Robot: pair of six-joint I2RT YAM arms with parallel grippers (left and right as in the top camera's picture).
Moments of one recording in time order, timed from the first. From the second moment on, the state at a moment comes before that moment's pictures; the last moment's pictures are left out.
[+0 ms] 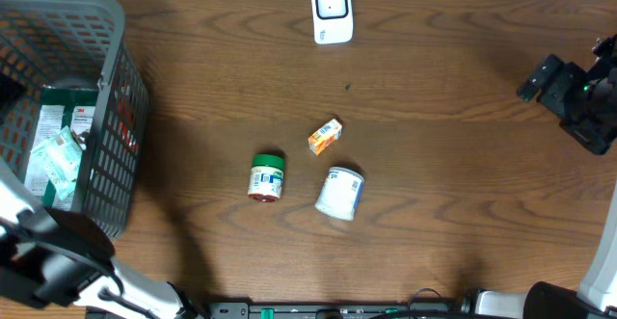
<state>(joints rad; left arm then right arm) 0.69 1.87 2.01 -1.32 -0.03 -0.36 -0.26 1.53 1.87 -1.51 -0.08 0.44</state>
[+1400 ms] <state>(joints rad) 0.73 2.11 1.78 -1.23 0.02 -0.26 -0.26 1.53 1.87 -1.51 -0.08 0.44</state>
